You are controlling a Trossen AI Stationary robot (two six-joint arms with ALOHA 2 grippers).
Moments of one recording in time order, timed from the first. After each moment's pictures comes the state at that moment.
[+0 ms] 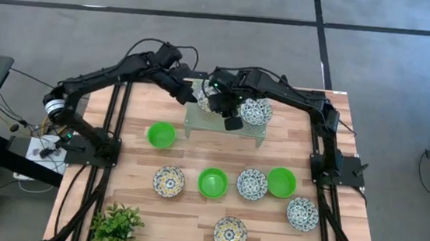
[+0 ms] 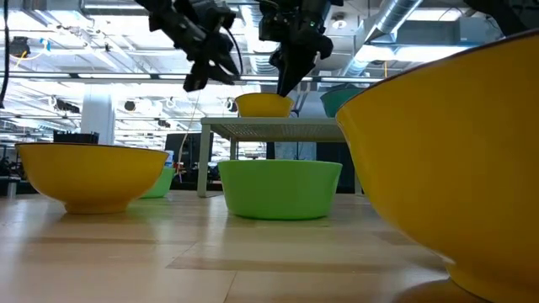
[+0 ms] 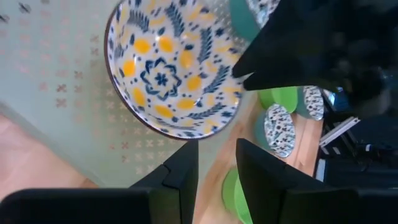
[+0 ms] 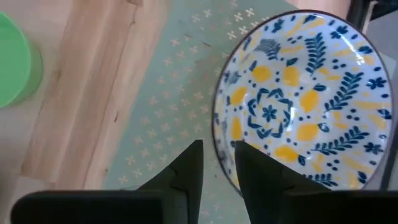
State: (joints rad) left arm 0.61 1.48 1.33 -0.73 0.53 -0.29; right arm -0.29 2.02 2.06 -1.21 -0.02 -0.63
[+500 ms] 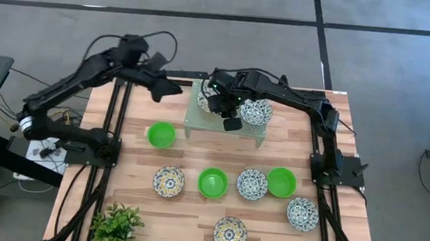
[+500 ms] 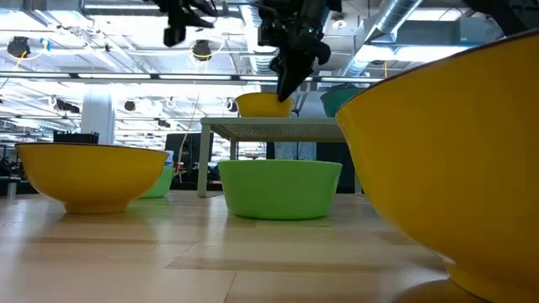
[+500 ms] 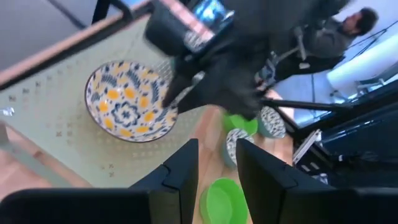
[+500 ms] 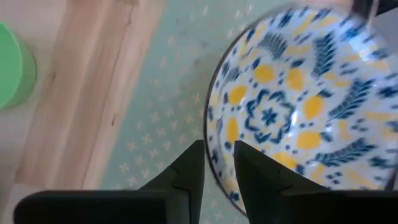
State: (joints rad) left arm 0.61 1.17 1.33 -0.73 0.52 -0.30; right arm -0.29 2.02 2.02 -1.17 -0.03 -0.62
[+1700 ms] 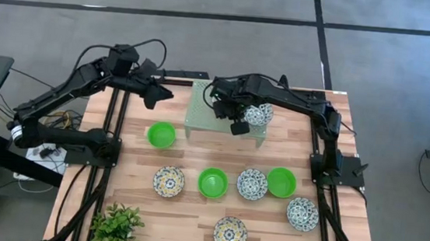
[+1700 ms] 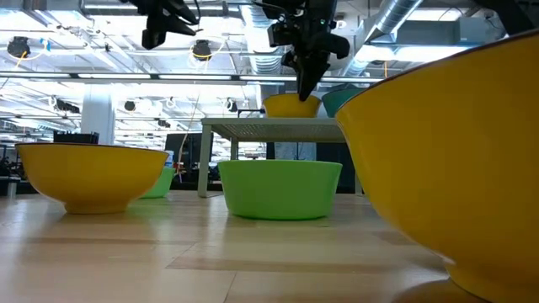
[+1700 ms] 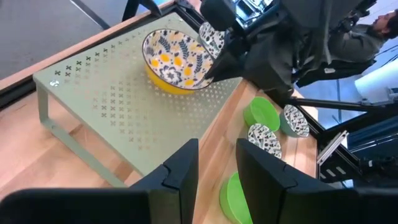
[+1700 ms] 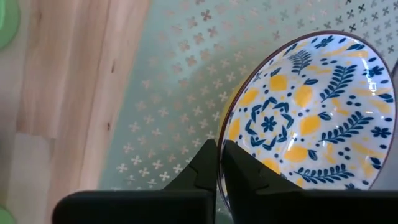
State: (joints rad) left arm 0.61 1.04 1.18 -0.73 0.42 -0.30; right arm -0.23 2.00 2.02 -1.34 0.14 -0.56
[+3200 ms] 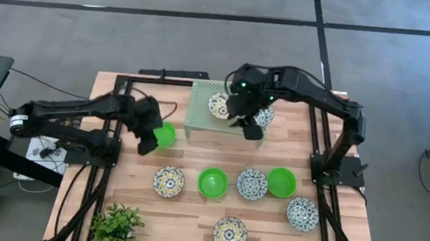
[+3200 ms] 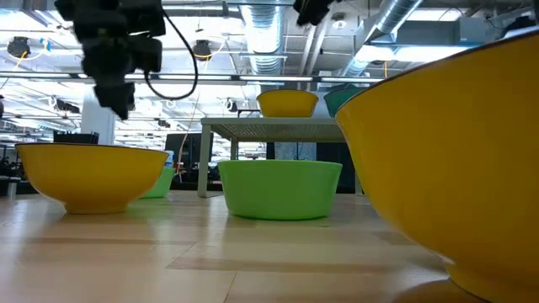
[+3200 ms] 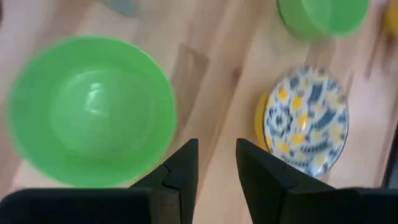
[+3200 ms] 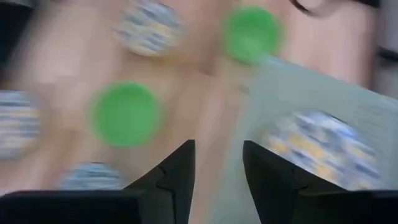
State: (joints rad) left arm 0.28 1.04 0.77 -0.90 0.29 -0.11; right arm -0.22 1.75 2.01 -1.27 -0.31 -0.48
